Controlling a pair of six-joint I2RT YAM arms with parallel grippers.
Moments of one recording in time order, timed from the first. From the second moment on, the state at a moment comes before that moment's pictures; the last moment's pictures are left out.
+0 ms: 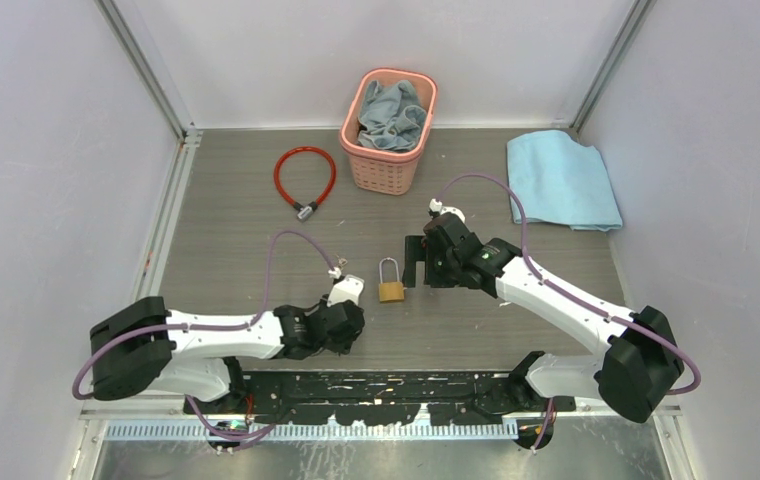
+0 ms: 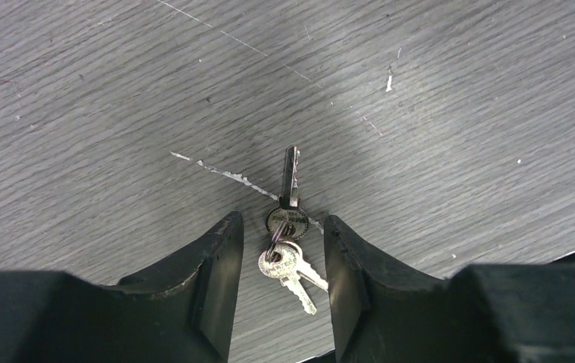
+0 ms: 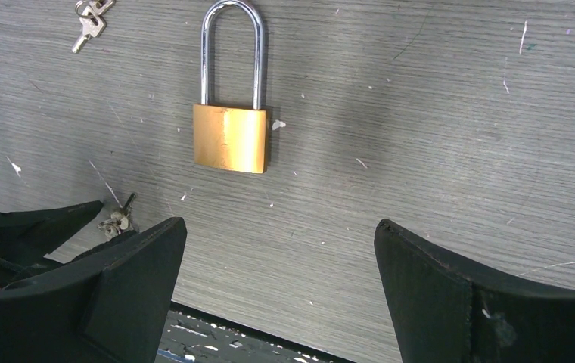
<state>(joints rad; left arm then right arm) -1.20 1.29 0.55 -0.29 -0.40 -0.68 0.72 1.23 0.89 -0.60 0.09 0.63</state>
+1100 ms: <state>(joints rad) -1.29 1.43 0.68 -0.42 -0.53 -0.83 0.72 1.21 0.87 -0.59 0.10 0.63</state>
